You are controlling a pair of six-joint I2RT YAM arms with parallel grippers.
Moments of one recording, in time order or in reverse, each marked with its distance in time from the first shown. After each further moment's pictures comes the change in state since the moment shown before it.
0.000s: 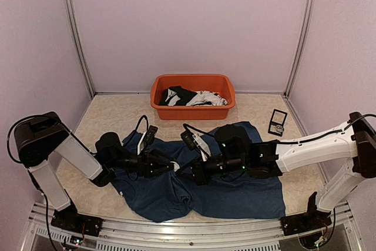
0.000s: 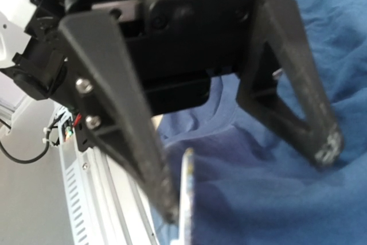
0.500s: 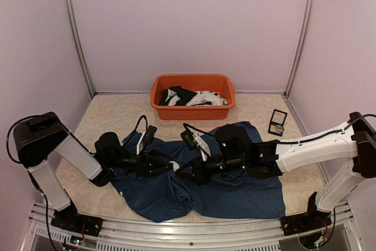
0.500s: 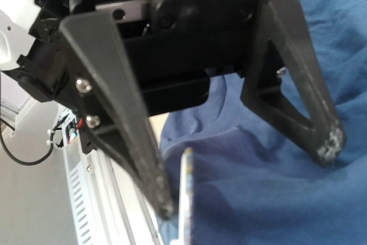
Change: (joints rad) left arm 0.009 -0.006 -0.004 0.000 0.010 0.003; right arm 0.000 0.000 0.000 0.007 -0.002 0.004
